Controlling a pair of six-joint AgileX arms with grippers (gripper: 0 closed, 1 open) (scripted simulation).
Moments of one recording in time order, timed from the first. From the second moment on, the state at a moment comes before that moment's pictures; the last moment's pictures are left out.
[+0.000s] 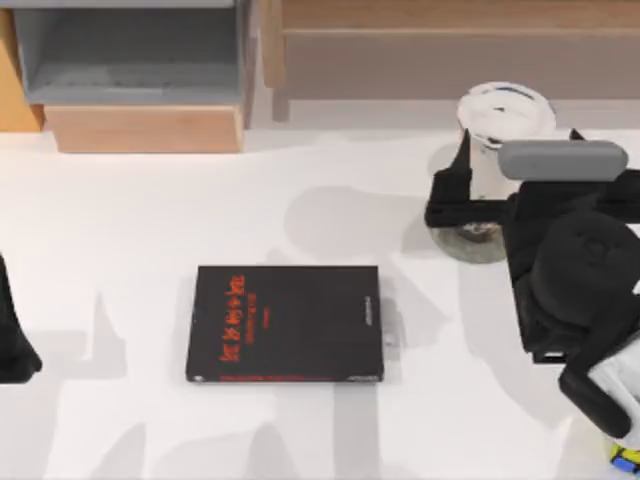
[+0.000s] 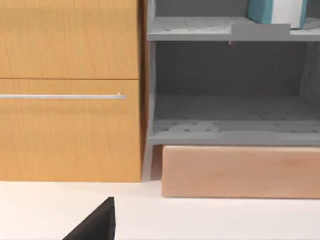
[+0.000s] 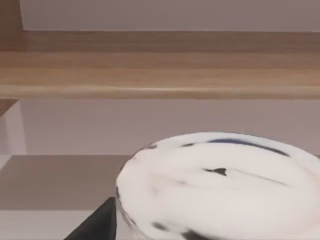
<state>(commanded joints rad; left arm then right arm) 0.00 0.00 0.00 0.00 0.00 0.00 0.63 1.85 0.52 1.32 0.66 0.01</state>
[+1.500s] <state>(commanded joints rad) 0.00 0.00 0.00 0.00 0.00 0.00 0.40 1.40 0.90 -0.26 0.16 0.35</state>
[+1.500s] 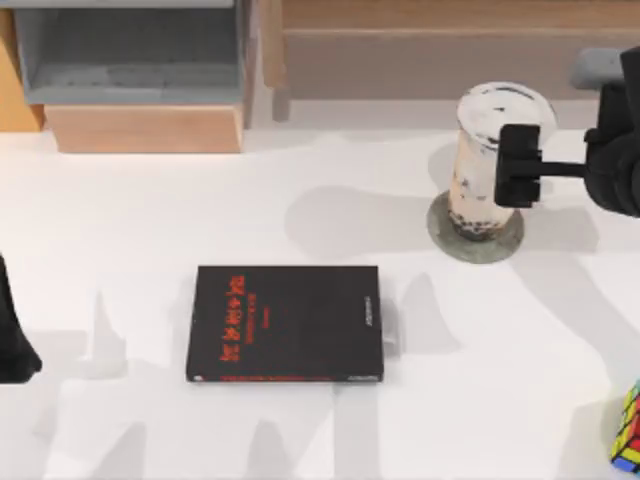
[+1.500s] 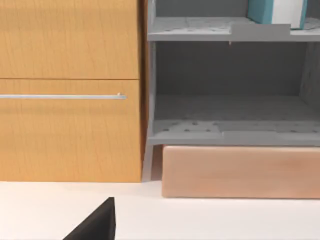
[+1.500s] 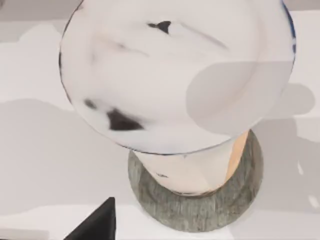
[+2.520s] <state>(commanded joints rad) 0.00 0.00 0.00 0.00 0.00 0.00 0.21 1.32 0.91 -1.16 0.00 0.68</state>
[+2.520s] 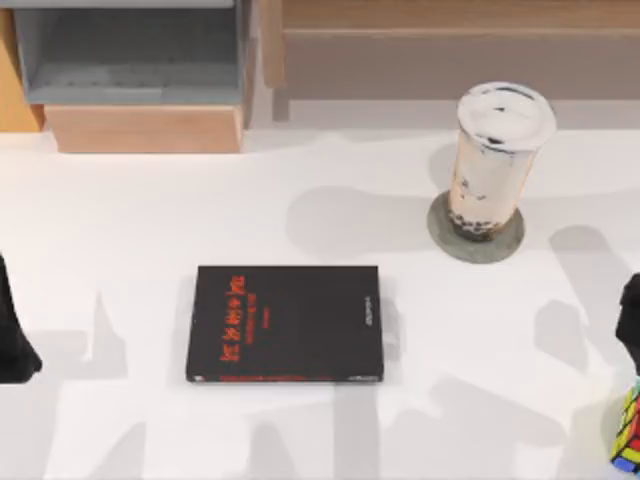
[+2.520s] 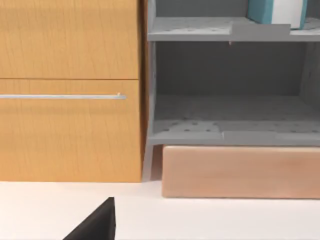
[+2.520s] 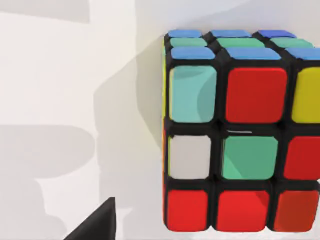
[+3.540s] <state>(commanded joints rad) 0.00 0.00 0.00 0.00 0.00 0.00 0.21 1.40 0.72 -0.89 0.00 0.68</state>
